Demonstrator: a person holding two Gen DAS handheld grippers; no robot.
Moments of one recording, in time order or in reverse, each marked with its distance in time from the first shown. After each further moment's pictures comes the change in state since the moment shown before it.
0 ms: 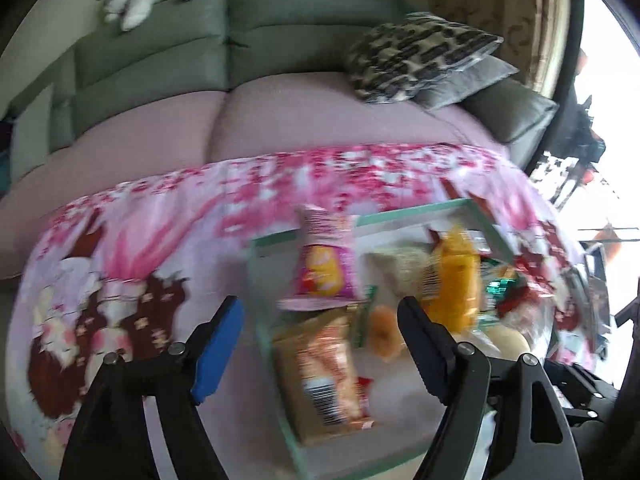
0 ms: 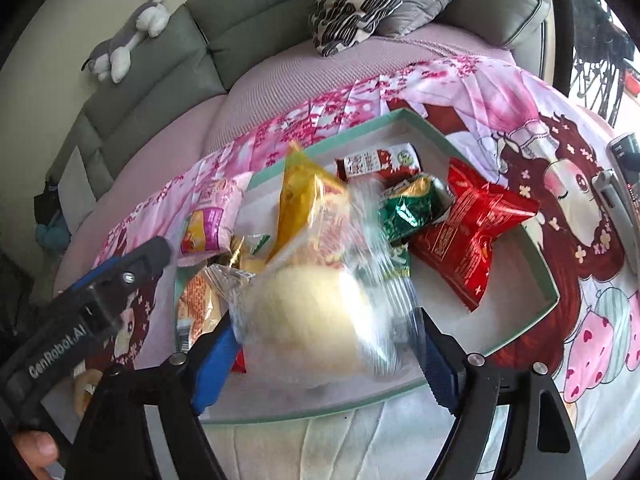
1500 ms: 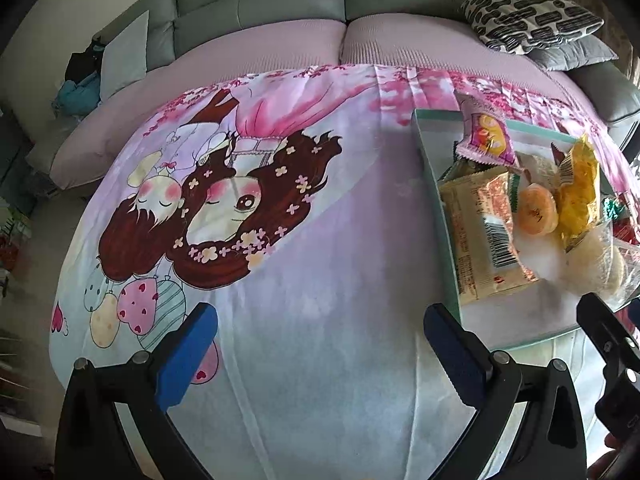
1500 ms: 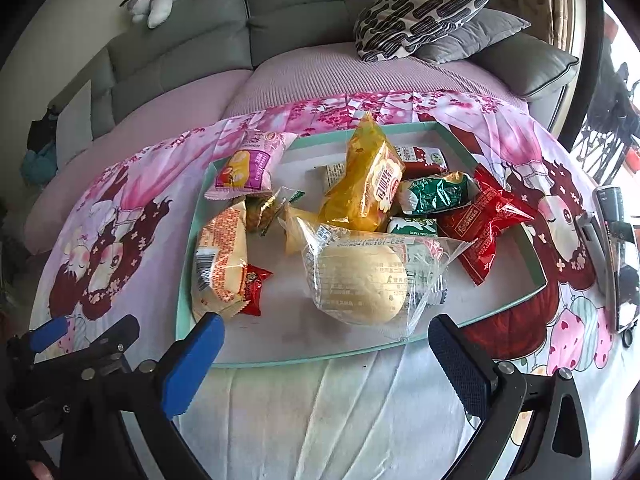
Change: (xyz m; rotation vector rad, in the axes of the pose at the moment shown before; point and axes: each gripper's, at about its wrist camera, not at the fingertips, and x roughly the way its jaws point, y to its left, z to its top) left arm -0.016 0.064 -0.091 -0.173 0.216 0.319; right arm -0.017 0.049 -0.041 -0.230 -0.017 -0.136
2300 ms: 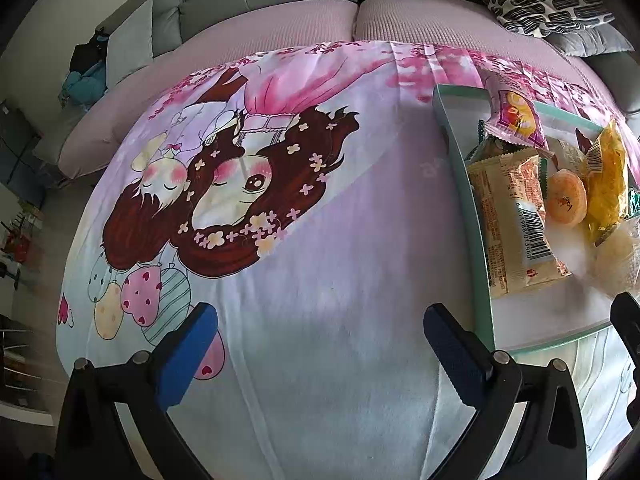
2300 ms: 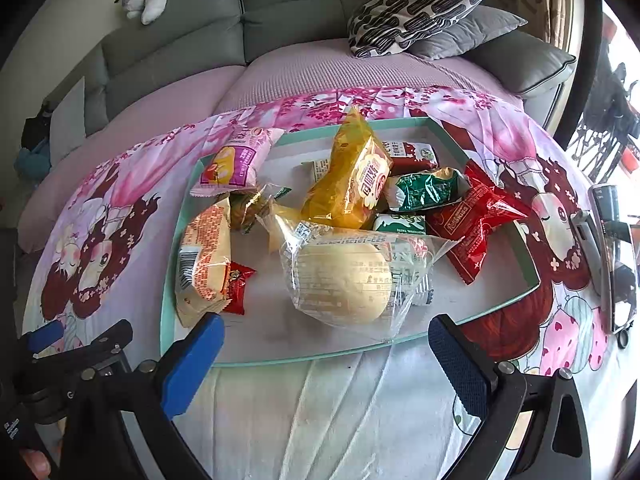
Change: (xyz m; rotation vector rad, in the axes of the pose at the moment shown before) left arm 0.017 0.003 0.001 -0.005 0.067 0.052; right arm 0.002 -0.008 0.001 0.005 0.006 -0.011
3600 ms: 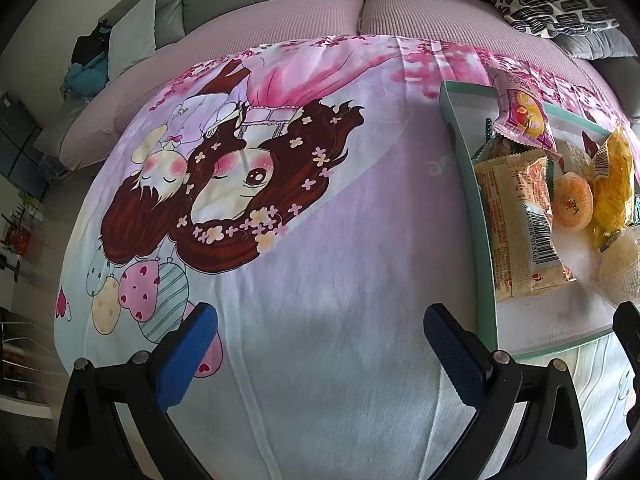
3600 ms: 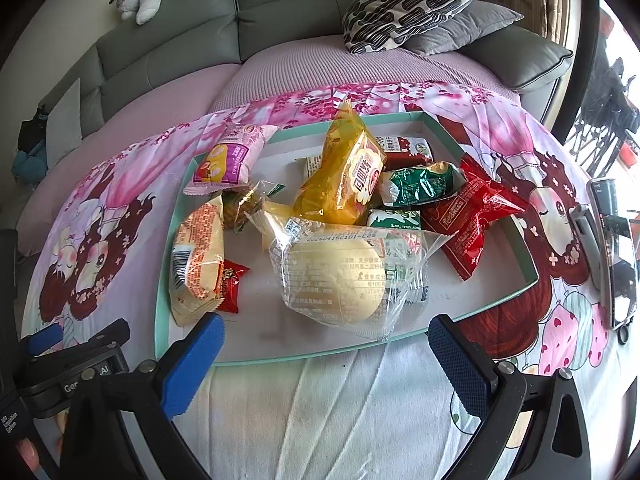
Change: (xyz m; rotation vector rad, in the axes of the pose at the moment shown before) left arm 0.004 0.000 0.003 -0.020 0.025 0.003; right arm 0.003 -0.002 0.000 0.012 0.010 -0.008
